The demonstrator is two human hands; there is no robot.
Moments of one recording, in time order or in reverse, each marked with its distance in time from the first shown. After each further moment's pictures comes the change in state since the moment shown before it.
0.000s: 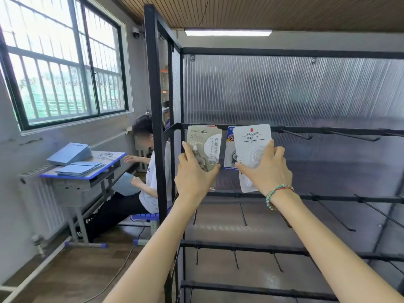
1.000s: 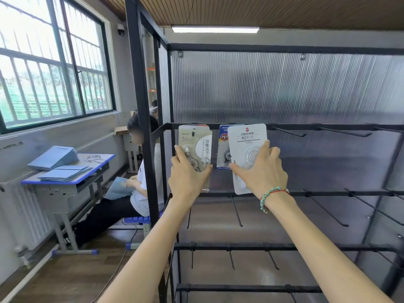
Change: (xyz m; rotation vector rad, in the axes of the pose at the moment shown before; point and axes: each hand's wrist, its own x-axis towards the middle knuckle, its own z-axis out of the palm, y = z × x) left_hand 0.019 -0.013 0.024 -0.045 -0.055 -0.041; right_hand -0.003 -0.003 0.002 -0.016 0.014 0.045
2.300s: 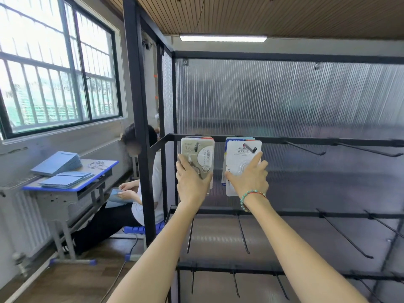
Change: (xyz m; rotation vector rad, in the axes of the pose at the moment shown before) left_hand 0.056 -0.012 0.048 -0.057 -0.022 -0.108; right_hand 0.076 -0.013 0.085 0.072 -0.015 0.140
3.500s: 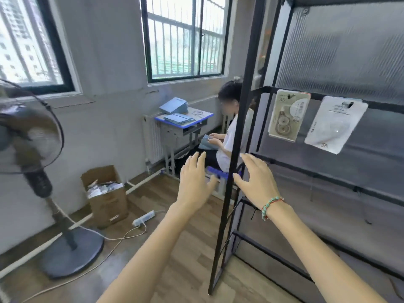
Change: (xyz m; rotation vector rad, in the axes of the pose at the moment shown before) left_hand -0.226 -0.075 -0.171 0.397 0.127 -0.045; right_hand -0.210 -0.011 -0.032 0.232 -0.539 -0.806
